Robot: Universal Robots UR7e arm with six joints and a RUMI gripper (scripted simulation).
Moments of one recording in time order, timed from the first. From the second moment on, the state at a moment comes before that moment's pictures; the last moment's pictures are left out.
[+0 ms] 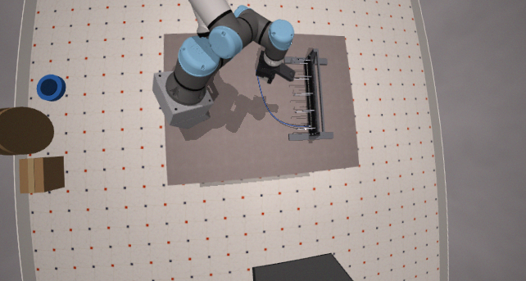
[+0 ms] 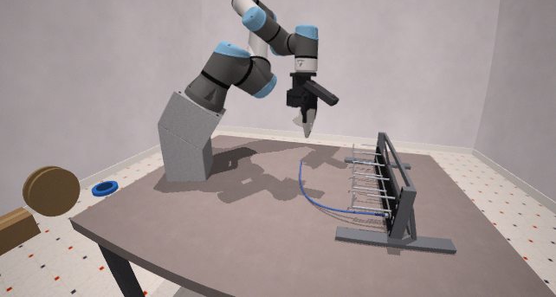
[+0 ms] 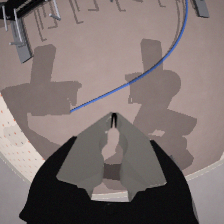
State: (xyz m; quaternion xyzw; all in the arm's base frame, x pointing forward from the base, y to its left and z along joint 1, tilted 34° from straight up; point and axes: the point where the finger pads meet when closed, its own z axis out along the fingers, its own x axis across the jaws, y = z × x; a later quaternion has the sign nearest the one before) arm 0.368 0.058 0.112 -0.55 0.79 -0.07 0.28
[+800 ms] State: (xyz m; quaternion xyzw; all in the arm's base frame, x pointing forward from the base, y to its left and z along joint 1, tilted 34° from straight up) arm 0.366 0.067 0.111 -0.83 0.47 -0.18 0.22
